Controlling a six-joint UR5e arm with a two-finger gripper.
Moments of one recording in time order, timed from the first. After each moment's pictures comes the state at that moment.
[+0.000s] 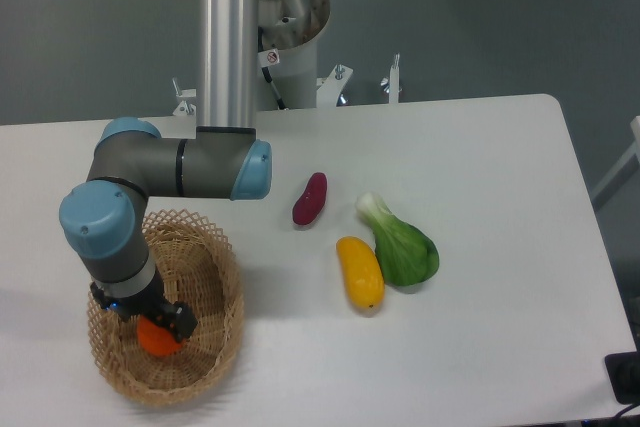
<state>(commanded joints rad) 1.93 -2.18 -1.52 -0.84 1.59 0.35</state>
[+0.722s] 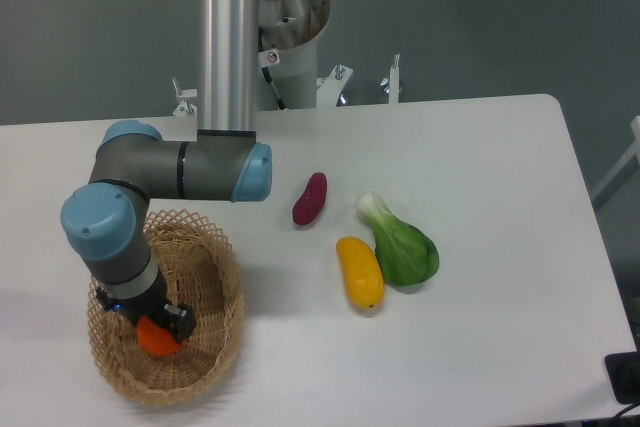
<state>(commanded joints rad) 1.93 -2.18 -1.53 -0.83 1.61 0.35</state>
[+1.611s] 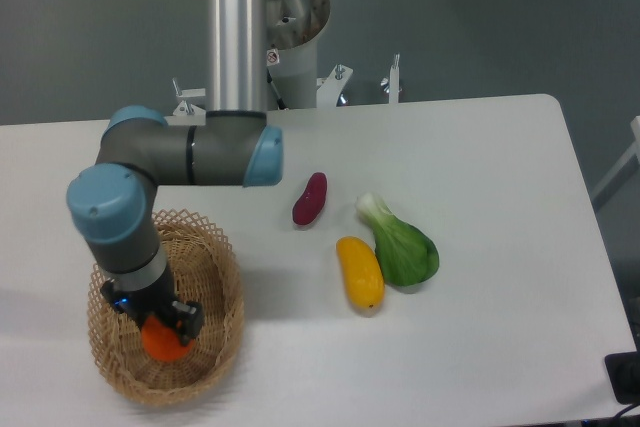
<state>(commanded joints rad) 2.04 -2.06 -1.50 -0.85 1.58 0.44</state>
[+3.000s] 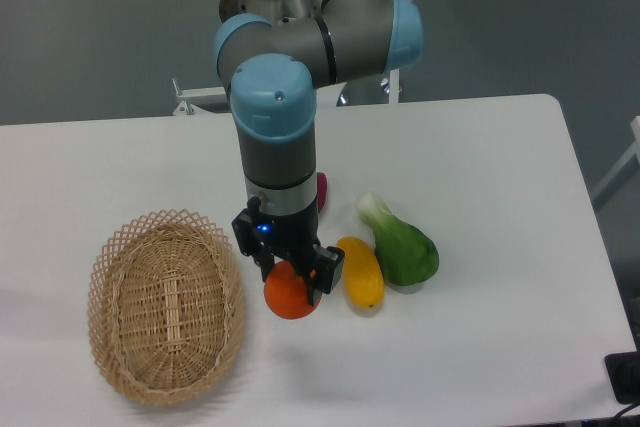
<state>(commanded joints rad) 2.26 -1.91 -1.50 -1.00 1.51 0.82</state>
